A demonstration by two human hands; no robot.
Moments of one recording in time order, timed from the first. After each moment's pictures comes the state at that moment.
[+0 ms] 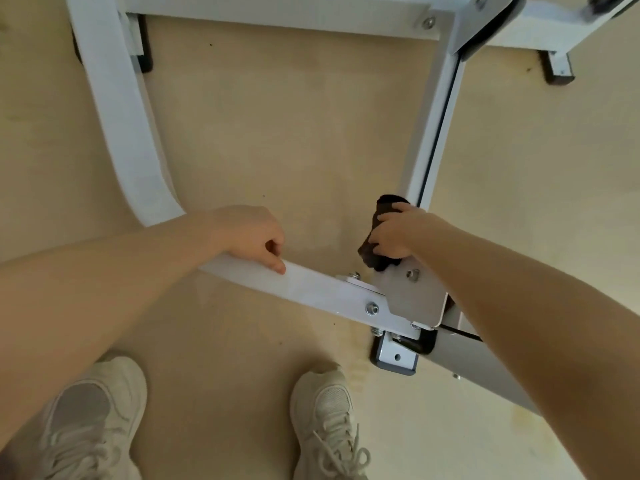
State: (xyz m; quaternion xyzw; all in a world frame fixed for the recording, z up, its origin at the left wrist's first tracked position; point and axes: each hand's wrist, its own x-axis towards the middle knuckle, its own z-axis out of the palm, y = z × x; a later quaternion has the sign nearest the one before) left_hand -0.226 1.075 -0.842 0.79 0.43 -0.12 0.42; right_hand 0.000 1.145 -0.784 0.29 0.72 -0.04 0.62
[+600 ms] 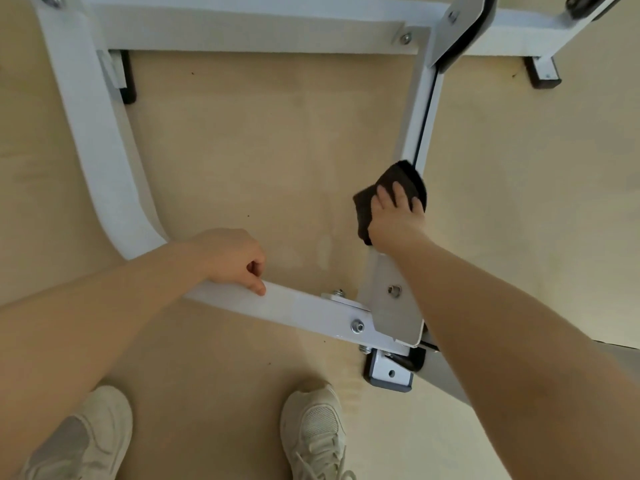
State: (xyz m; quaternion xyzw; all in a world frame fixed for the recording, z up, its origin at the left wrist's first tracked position) left_hand -0.222 1.077 -0.834 0.75 0.47 -0.16 0.43; right_hand 0.019 1.164 -0.801 0.57 0.71 -0.07 0.41
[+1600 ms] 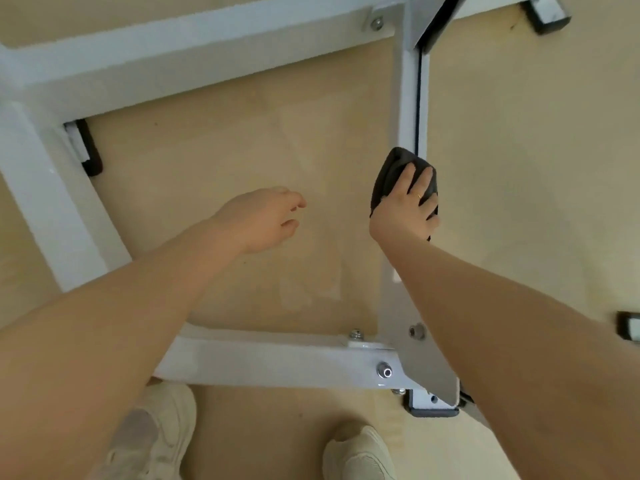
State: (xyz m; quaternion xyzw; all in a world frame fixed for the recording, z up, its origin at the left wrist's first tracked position) left_hand -0.192 1.190 -0.814 0.77 0.54 -0.04 0.33; right_hand 0.008 1.205 -0.840 0.85 0.50 -0.14 0.09
